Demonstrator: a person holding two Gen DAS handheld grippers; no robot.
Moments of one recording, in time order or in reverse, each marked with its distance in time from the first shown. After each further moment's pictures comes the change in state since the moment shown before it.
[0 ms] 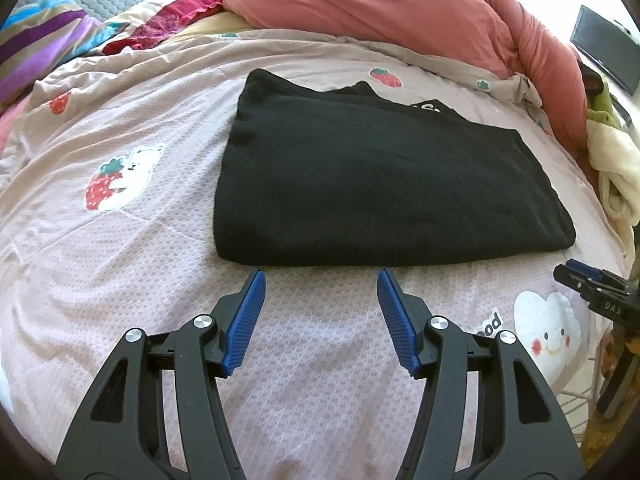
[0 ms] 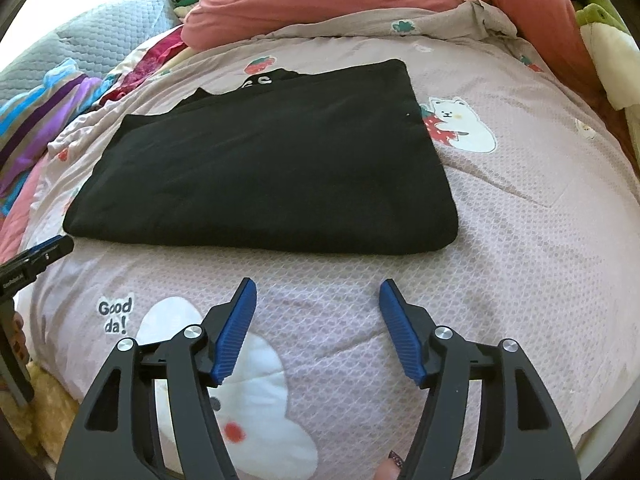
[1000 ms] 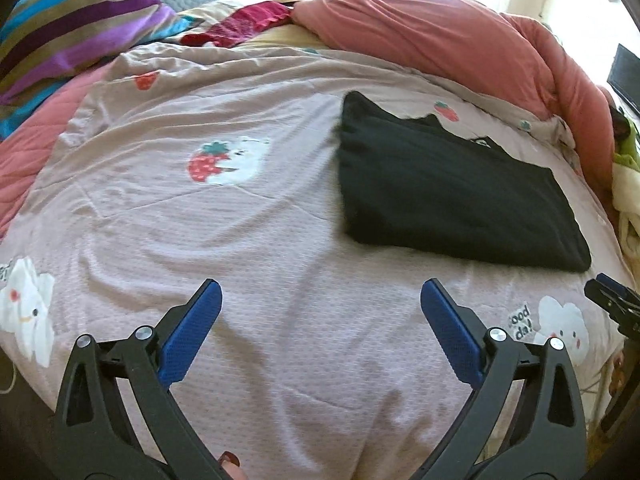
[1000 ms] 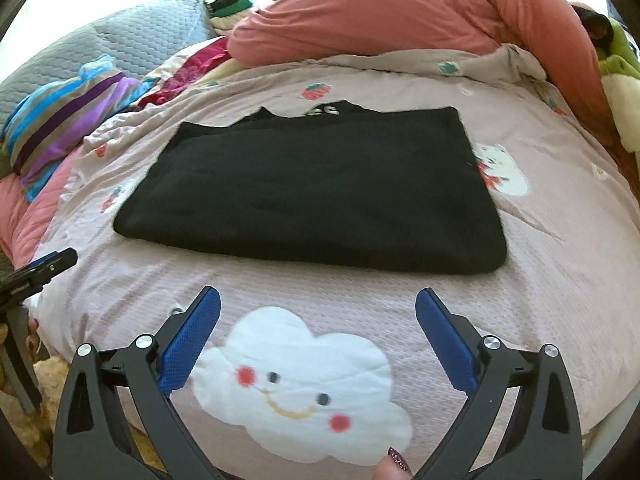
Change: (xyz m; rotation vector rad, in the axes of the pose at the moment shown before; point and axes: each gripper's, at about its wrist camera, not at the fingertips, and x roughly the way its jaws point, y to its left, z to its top) left arm -0.052 0.061 -0.023 -0.138 -0.065 0.126; right arm -0.029 0.062 0.008 -0.080 -0.086 0.078
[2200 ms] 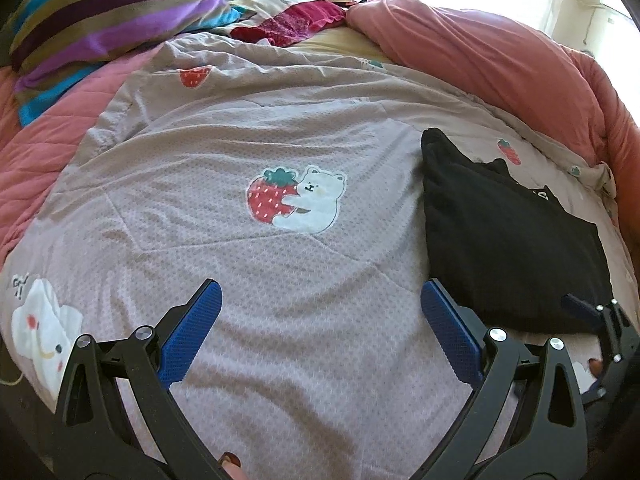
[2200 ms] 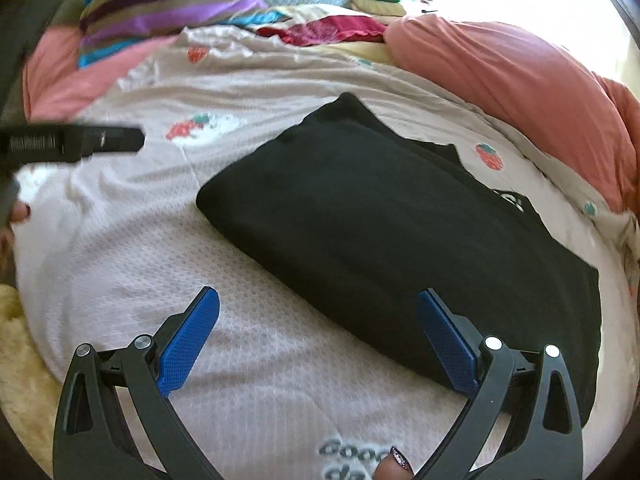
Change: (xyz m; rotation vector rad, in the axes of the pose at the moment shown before) left arm 0.028 0.049 0.050 -0.108 0.011 0.092; right arm 0.101 0.172 0.023 -0.539 0.029 0.008
